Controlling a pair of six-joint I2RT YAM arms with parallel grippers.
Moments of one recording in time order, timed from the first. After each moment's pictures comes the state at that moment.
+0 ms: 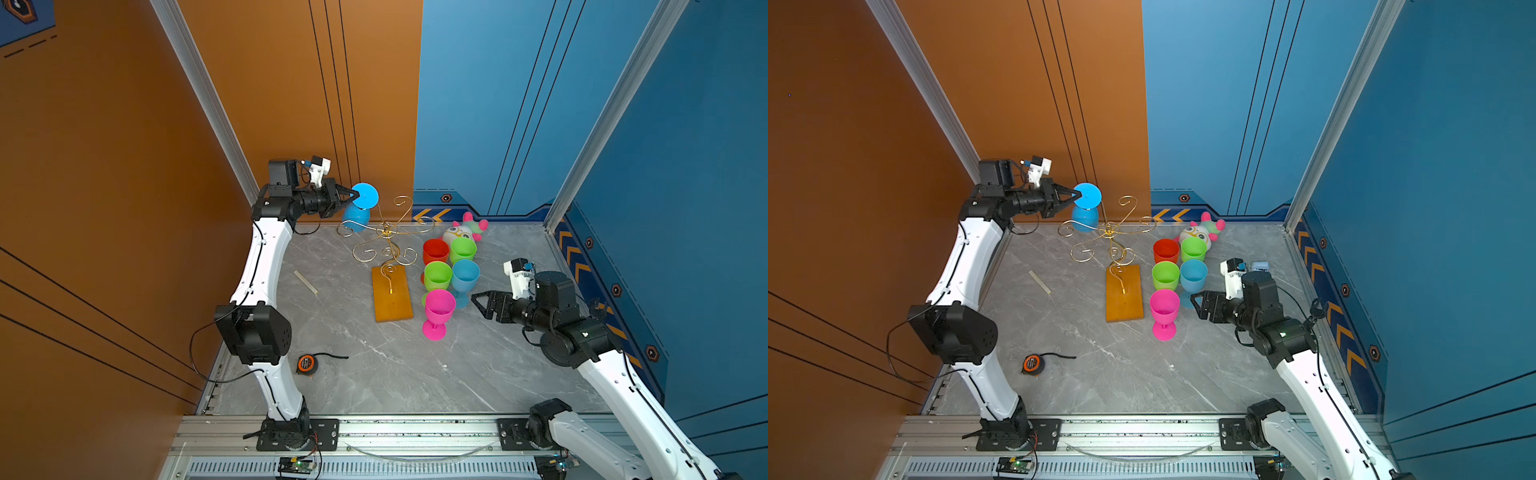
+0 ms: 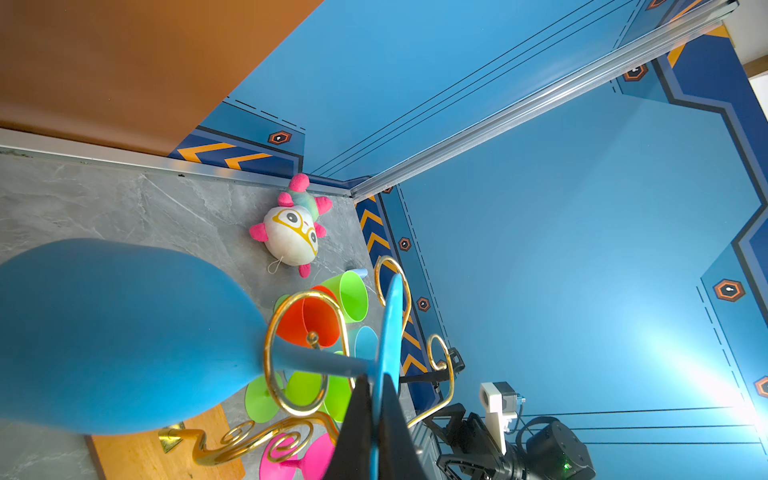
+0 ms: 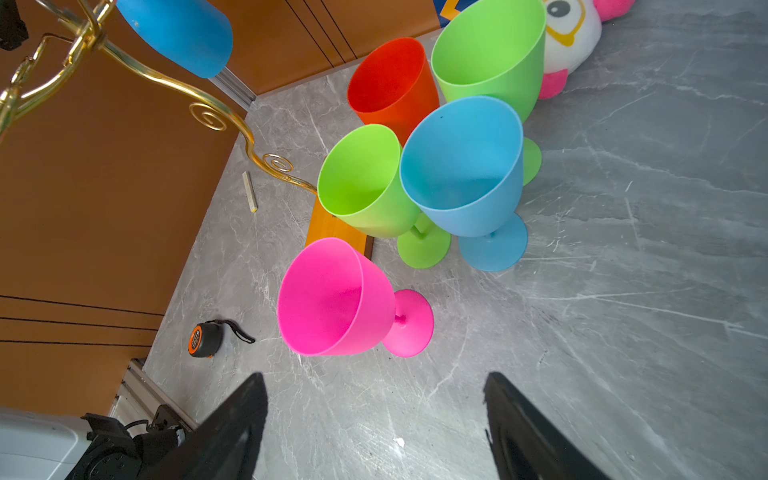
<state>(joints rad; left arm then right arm) -0.01 1.87 2.07 -0.65 0.96 -0.66 0.29 0.87 0.88 -0.62 -0.33 0.42</state>
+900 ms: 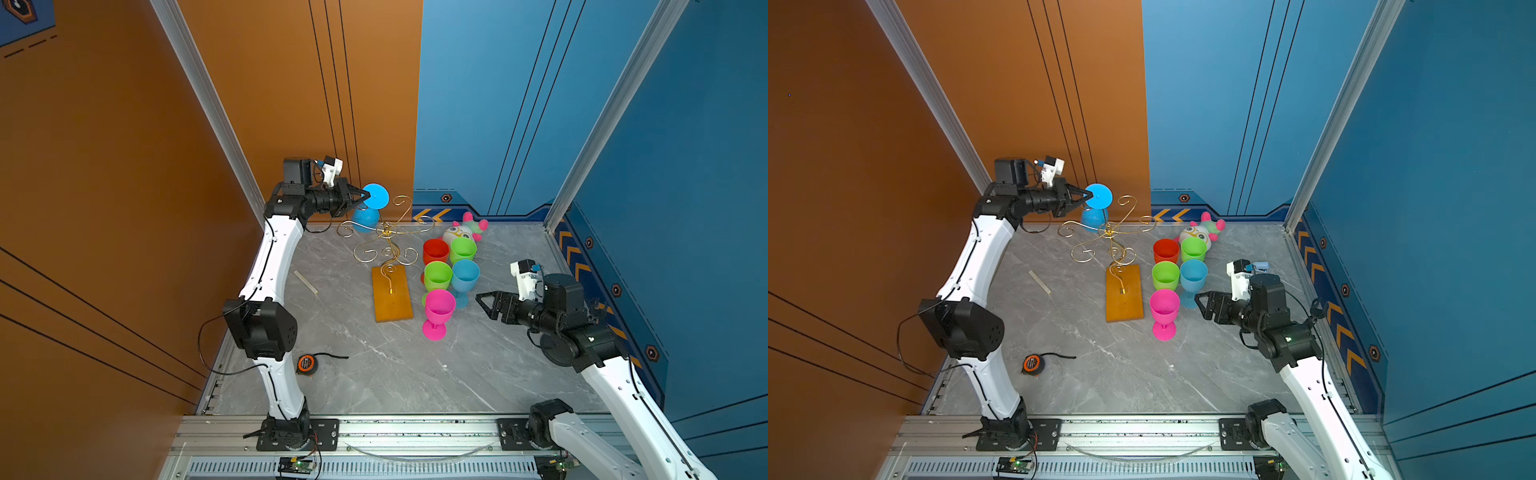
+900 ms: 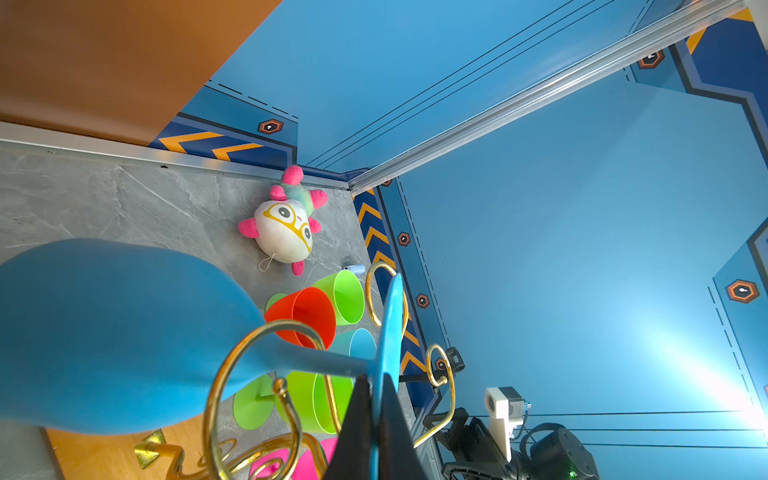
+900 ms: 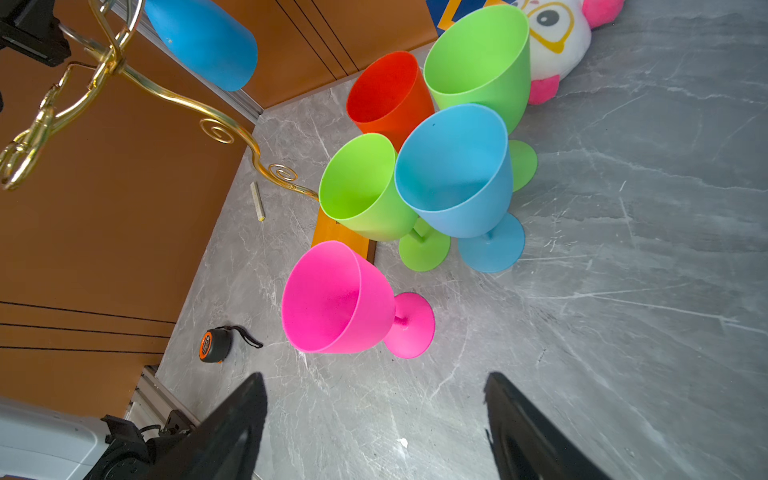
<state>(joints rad) -0.07 1.92 2.11 -0.64 0.92 -0.68 0.23 0.83 0.87 -0.62 -0.38 0.42</state>
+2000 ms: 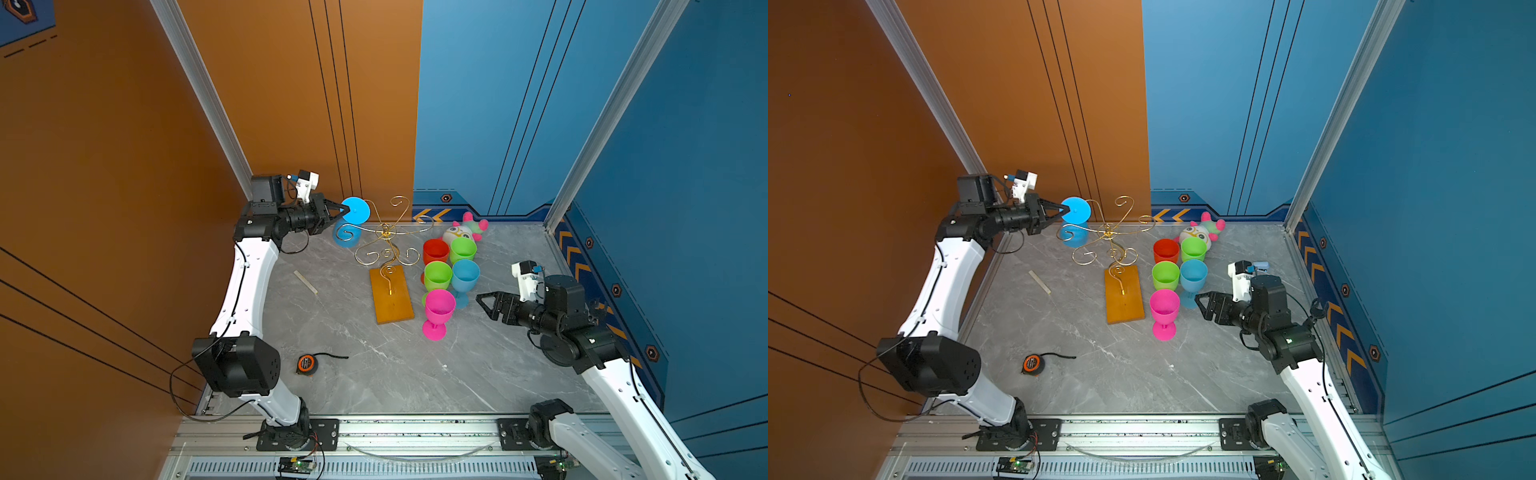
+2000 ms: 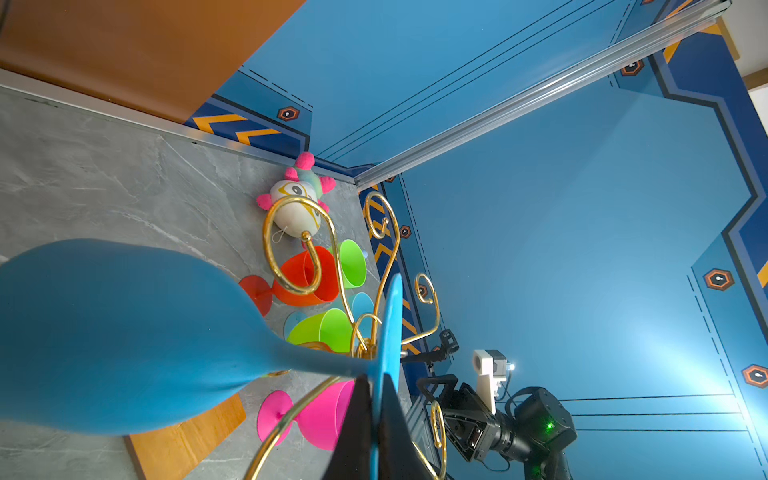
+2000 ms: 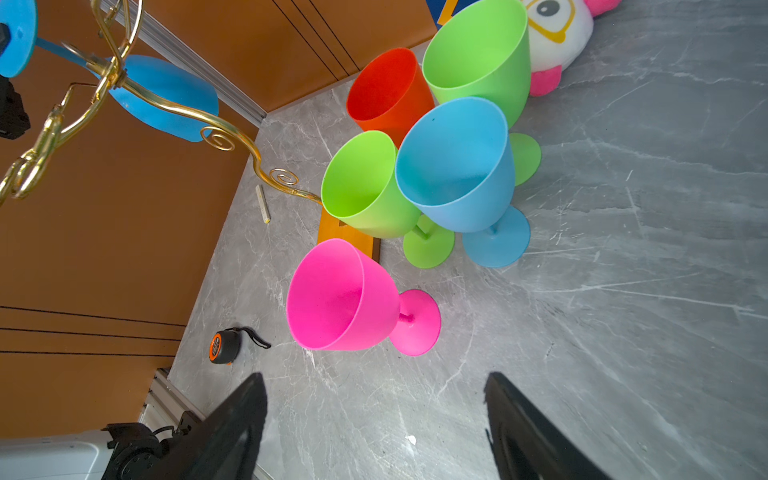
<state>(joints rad) 0.07 1.60 1.79 -0.66 0.96 -0.64 0.23 0.82 0.86 -0.62 -0.40 0.46</state>
